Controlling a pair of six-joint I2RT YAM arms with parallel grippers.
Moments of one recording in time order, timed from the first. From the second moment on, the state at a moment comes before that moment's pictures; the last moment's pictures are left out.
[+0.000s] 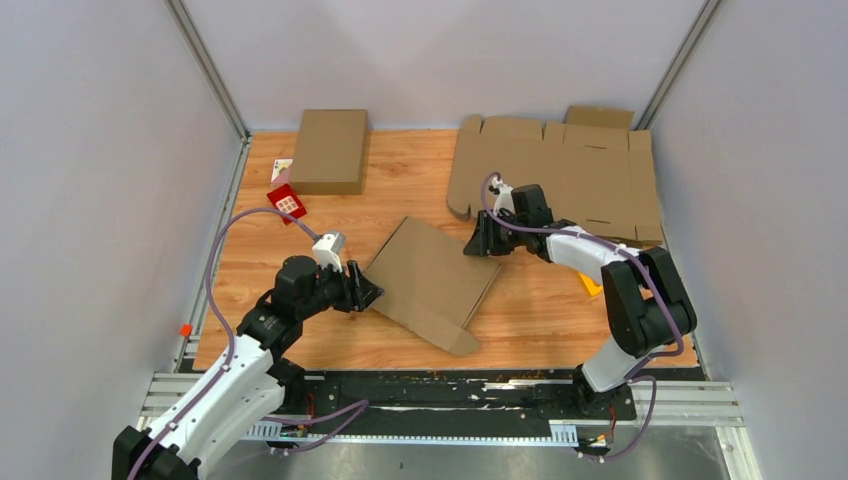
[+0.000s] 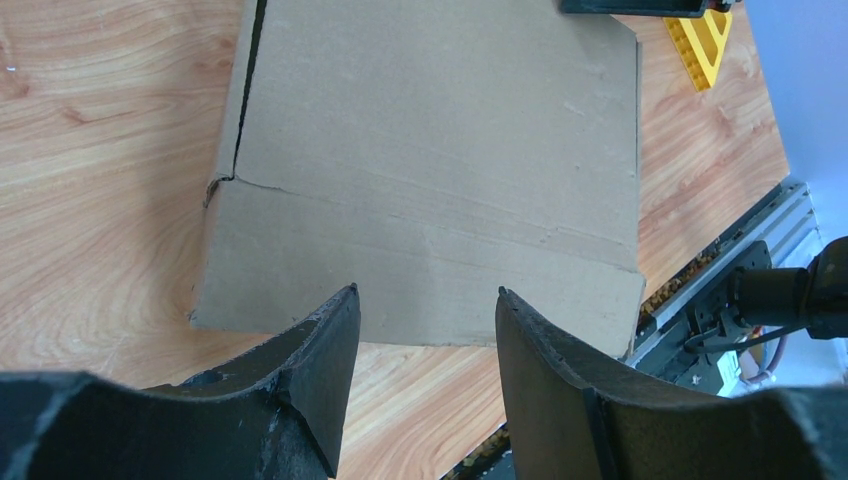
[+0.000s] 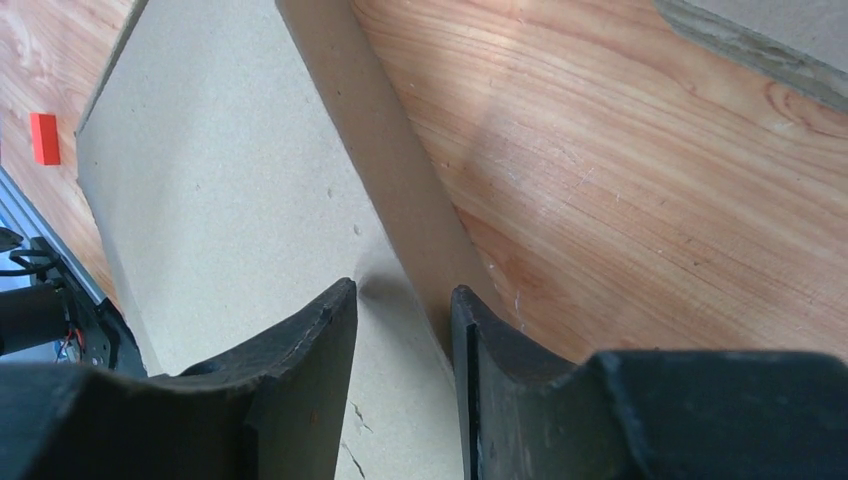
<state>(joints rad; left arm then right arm) -0.45 0.65 0.38 -0.22 0.29 -0.50 0.37 1.63 0.91 -0.07 -0.49 0.31</state>
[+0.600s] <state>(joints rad) -0.45 0.67 0.38 -0.22 0.29 -0.50 0.29 1.70 0.93 -0.01 -0.53 0.38</state>
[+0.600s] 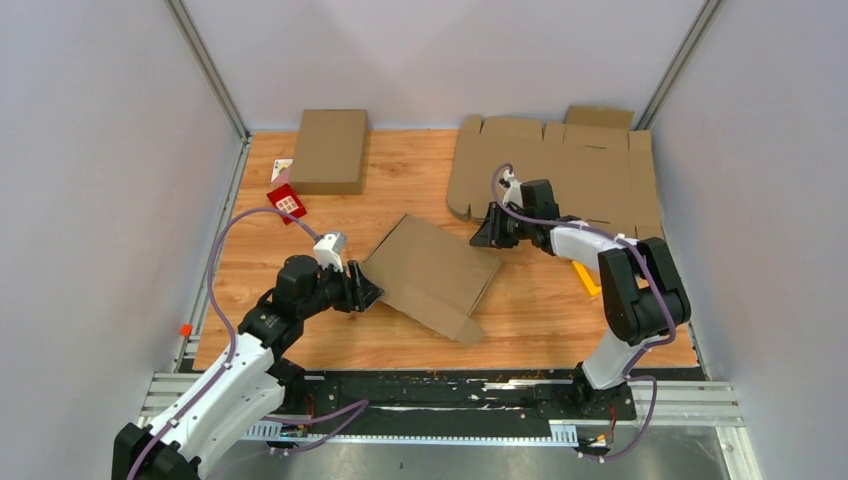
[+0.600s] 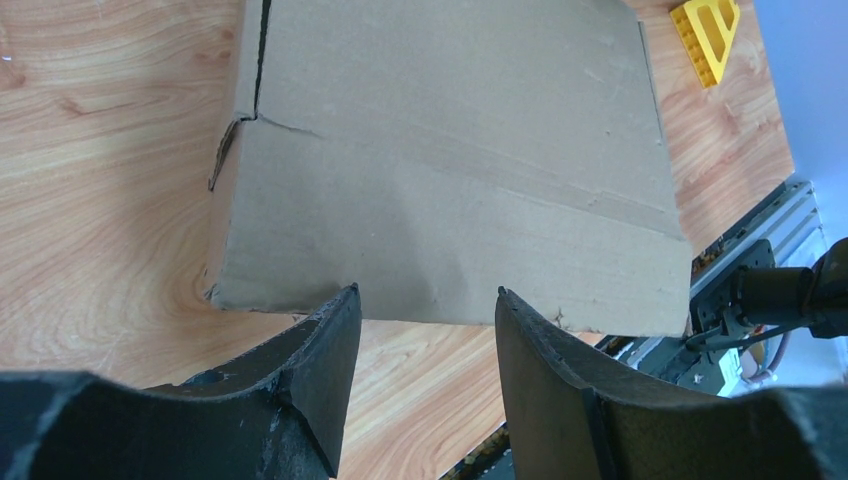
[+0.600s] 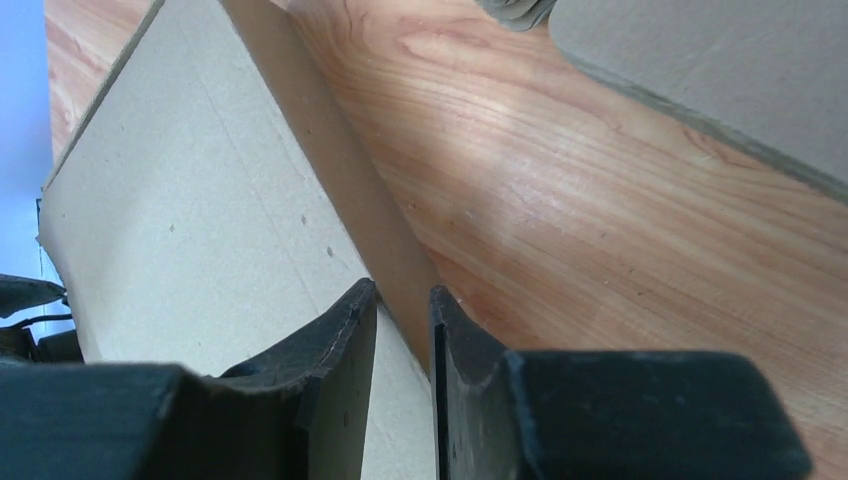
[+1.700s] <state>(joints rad) -0.45 0.58 0.49 -0.35 0.30 -0.50 0.27 1.60 0.89 0.03 -0.51 0.35</state>
